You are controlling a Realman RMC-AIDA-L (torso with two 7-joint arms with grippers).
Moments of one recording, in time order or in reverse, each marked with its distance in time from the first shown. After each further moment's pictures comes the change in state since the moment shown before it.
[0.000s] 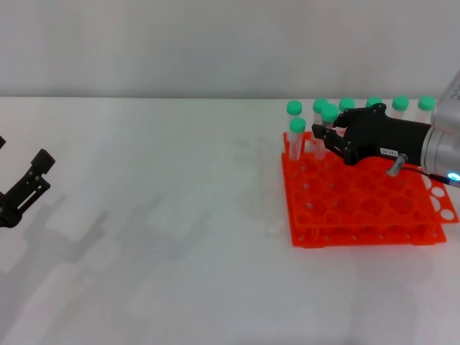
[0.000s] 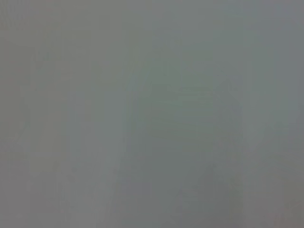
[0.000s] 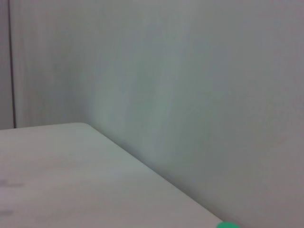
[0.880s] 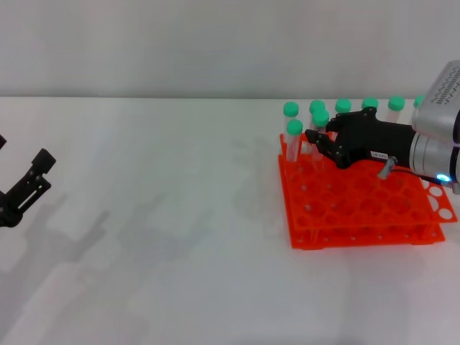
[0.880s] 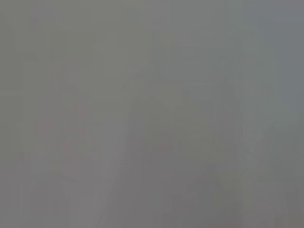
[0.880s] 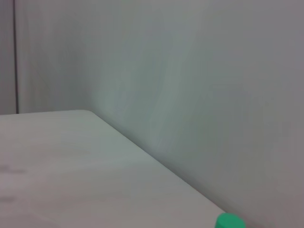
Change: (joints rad) left arm -0.003 0.001 0.000 -0.004 0.000 0.003 0.002; right arm 0.023 0.001 -0.052 0.014 0.001 0.053 0.002
